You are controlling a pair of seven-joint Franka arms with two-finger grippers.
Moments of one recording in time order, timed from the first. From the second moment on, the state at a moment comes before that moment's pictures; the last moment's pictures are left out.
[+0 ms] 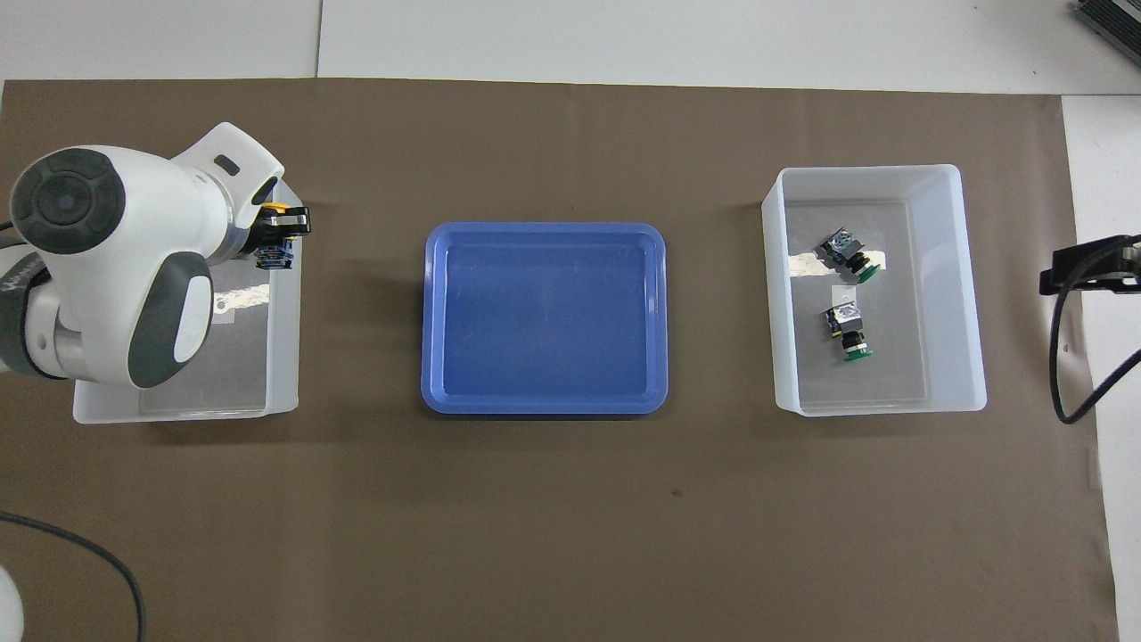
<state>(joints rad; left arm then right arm) 0.00 0.20 0.00 -1.89 0.12 2.39 0.02 0.03 -0.03 -0.10 -1.60 -0.02 1.60 0.07</state>
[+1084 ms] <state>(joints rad) 0.08 0.42 -0.01 -1.85 0.04 2.66 0.08 0.07 -0.03 -0.14 -1.61 -0.02 1.60 0.07</state>
